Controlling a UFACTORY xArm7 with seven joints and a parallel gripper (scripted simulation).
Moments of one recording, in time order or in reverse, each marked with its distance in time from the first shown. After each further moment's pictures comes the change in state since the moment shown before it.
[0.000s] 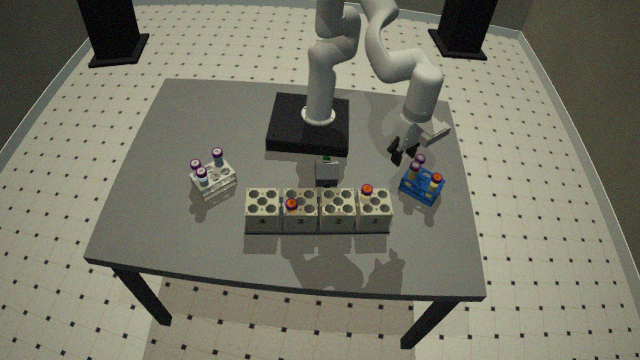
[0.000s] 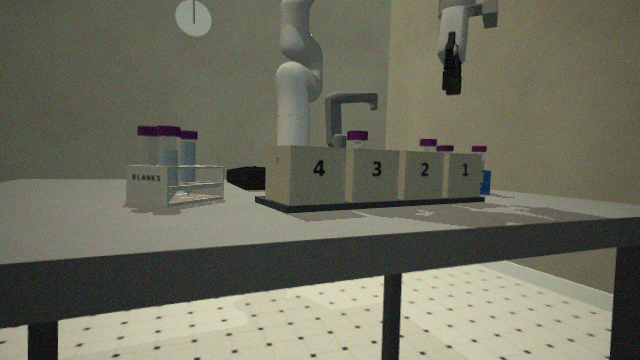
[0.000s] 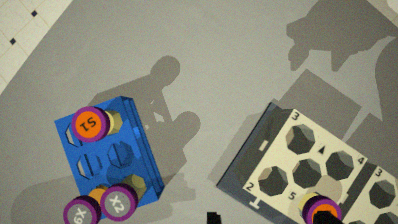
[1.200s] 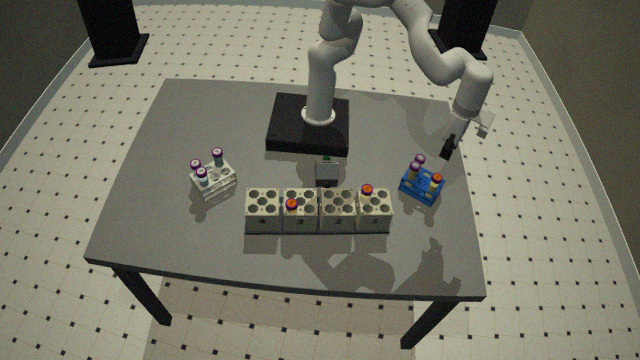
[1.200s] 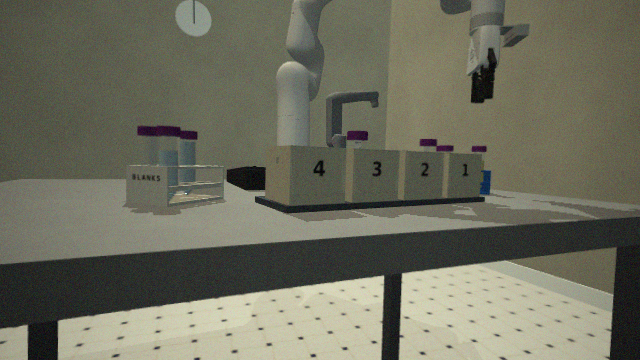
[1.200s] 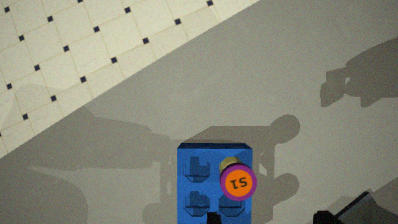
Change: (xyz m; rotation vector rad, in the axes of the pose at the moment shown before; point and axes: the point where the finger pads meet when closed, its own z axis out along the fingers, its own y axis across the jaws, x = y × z) arm 0.054 -0.140 0.000 0.006 0.000 -0.351
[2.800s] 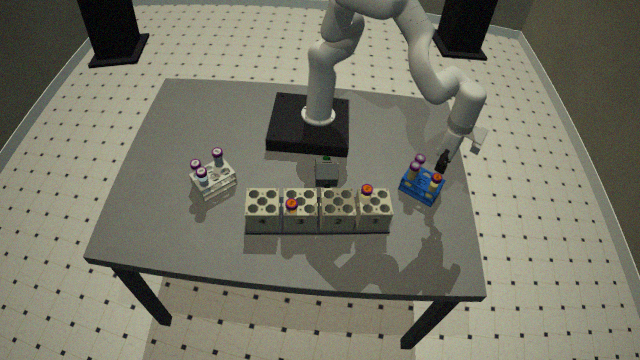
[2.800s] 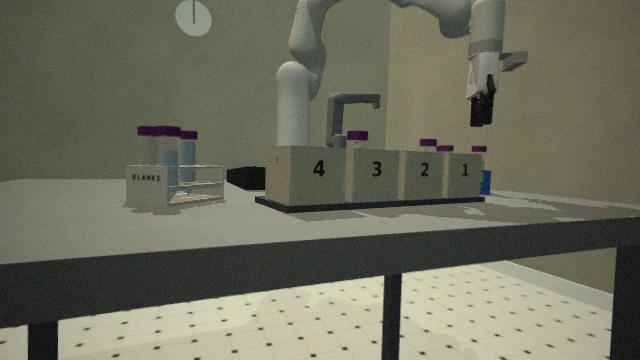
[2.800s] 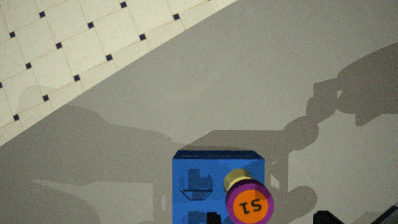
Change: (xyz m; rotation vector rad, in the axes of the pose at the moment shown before) arm 0.002 -0.001 0.061 -0.001 -0.001 0.002
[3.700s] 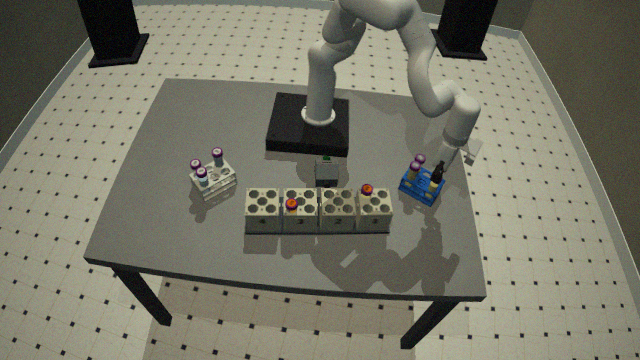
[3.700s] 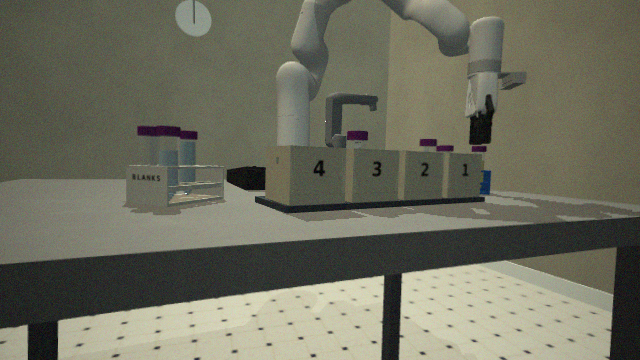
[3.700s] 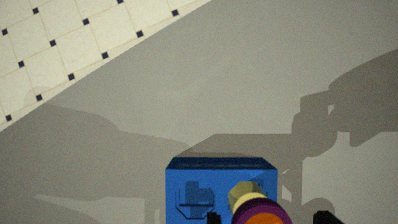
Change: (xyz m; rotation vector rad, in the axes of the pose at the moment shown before) arm 0.000 0.000 0.047 0.000 0.001 0.000
